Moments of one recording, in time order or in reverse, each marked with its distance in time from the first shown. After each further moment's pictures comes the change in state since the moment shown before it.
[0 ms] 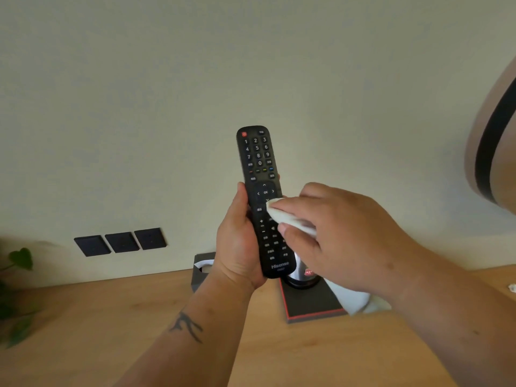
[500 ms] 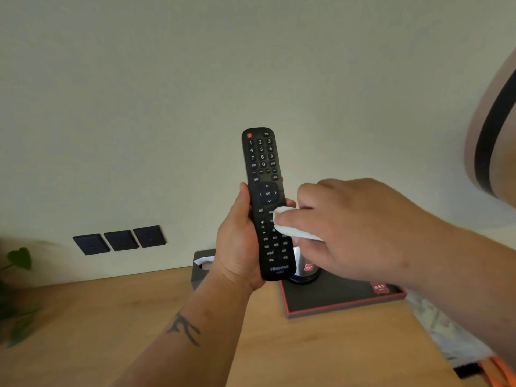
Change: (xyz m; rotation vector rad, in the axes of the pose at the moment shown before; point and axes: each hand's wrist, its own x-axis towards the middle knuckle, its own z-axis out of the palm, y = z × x) left_hand -0.001 -0.007 -0.005 0.083 -0.026 -0.024; right_hand 0.000 0.016 -0.011 -0.419 -0.144 -0.280
